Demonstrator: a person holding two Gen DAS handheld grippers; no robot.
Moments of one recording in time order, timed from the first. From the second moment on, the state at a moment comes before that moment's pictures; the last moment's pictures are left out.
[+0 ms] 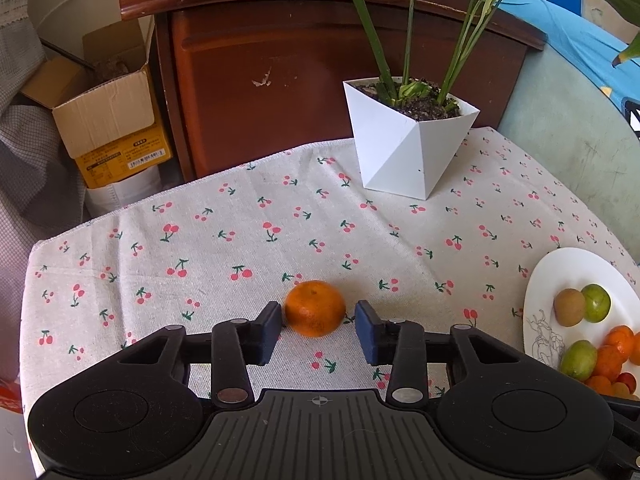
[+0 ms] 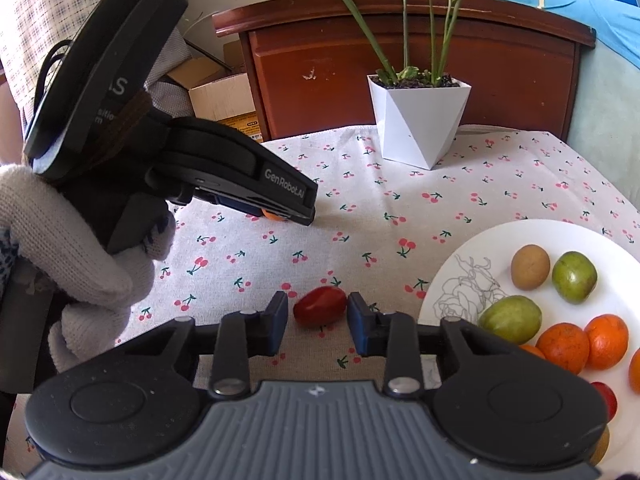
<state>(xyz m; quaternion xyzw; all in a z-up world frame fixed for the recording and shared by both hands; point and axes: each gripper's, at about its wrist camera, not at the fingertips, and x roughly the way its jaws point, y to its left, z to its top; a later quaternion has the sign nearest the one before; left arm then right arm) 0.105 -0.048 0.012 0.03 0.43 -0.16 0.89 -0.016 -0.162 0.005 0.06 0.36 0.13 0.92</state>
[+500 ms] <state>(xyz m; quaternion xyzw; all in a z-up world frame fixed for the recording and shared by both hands) 0.095 -0.050 0.033 0.00 0.40 -0.18 0.90 -0.023 -0.176 0.015 0.09 0.34 0.12 0.93</state>
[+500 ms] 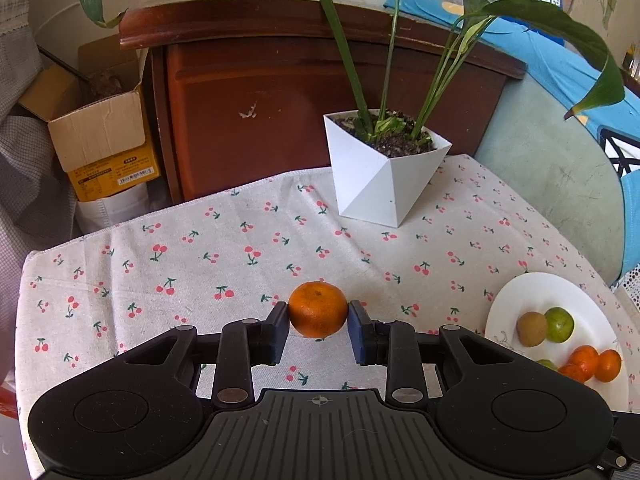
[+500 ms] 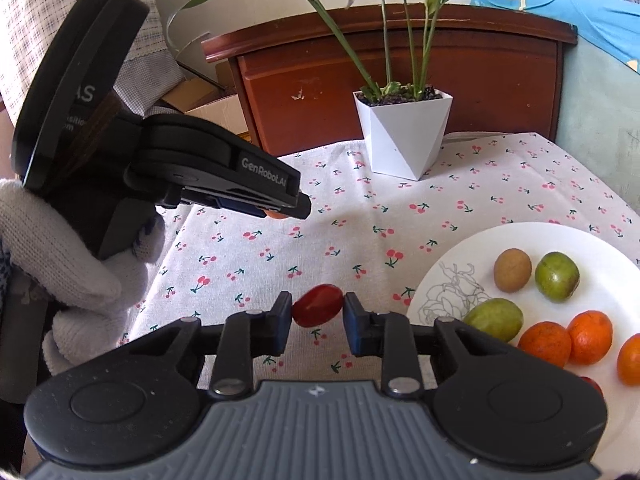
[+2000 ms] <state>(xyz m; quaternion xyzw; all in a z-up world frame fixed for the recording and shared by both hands) 0.028 -0.171 0.042 0.05 0.38 -0.35 0.85 -0.063 -0.322 0.023 0.27 0.32 -0.09 0.90</state>
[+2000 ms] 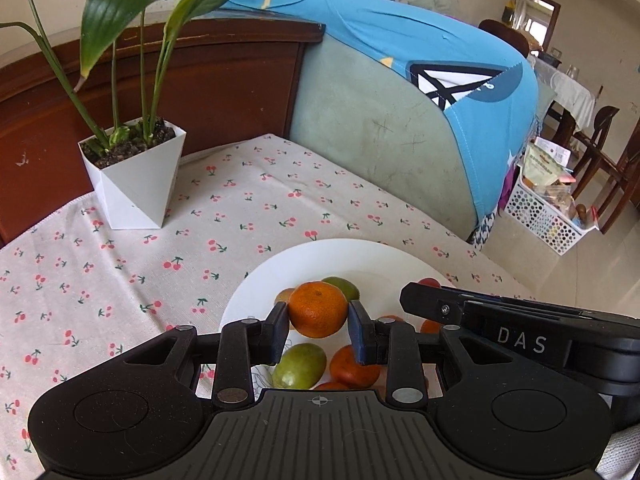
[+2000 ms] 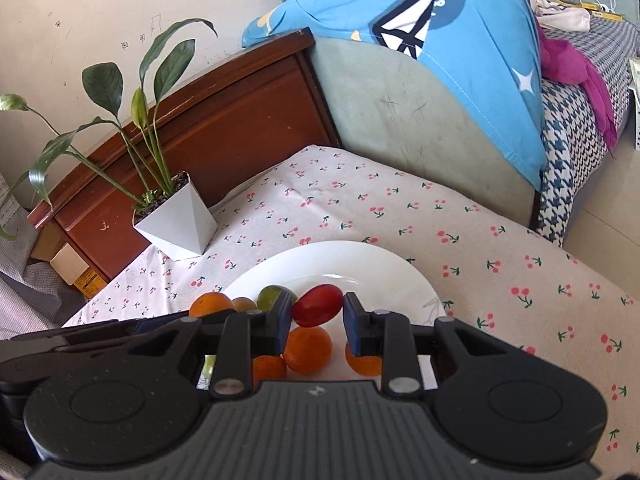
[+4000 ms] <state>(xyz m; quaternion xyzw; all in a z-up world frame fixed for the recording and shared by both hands) -0.048 -0.120 0.068 0.08 0.45 -0.17 0.87 -0.143 -0.275 0.051 0.20 0.37 -0.19 0.89</state>
